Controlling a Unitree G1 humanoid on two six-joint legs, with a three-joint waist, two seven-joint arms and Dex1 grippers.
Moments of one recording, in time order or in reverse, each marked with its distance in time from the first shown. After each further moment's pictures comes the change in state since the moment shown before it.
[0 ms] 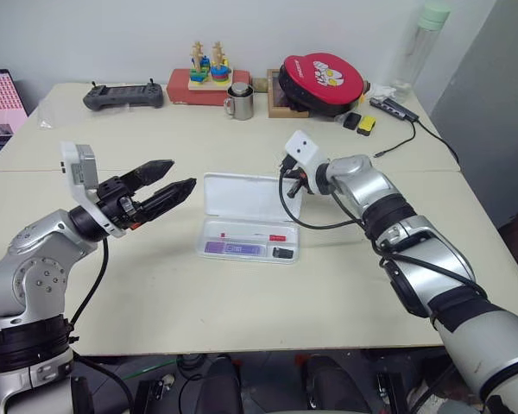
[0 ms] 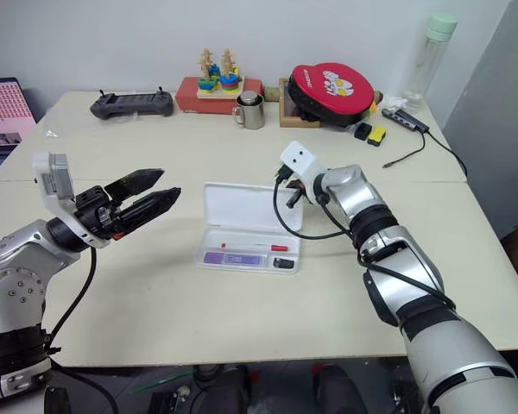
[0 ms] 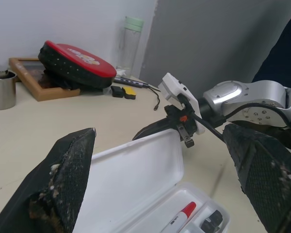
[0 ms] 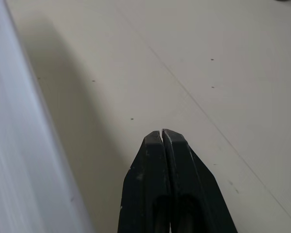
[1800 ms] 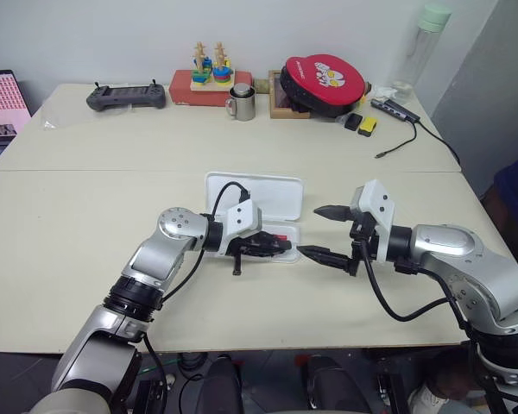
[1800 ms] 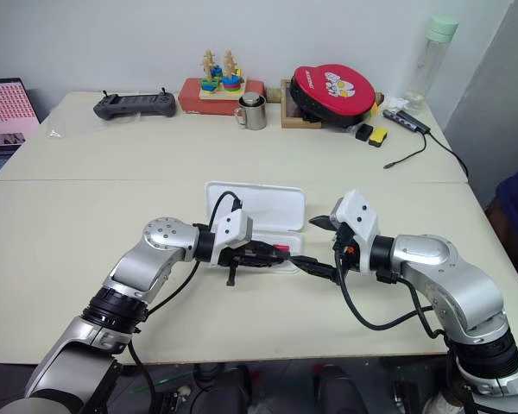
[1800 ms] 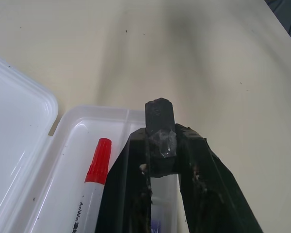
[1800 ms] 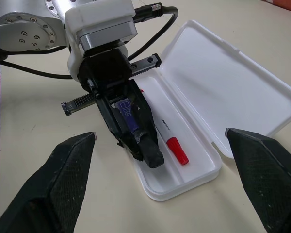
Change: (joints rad) left arm -0.255 -0.130 -0.727 0.295 0.614 -0.438 -0.281; right arm 0.840 -0.429 -0.236 -1.587 0.574 0.590 -0.024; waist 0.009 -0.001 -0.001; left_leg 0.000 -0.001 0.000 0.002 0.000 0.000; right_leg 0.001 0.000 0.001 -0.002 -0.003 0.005
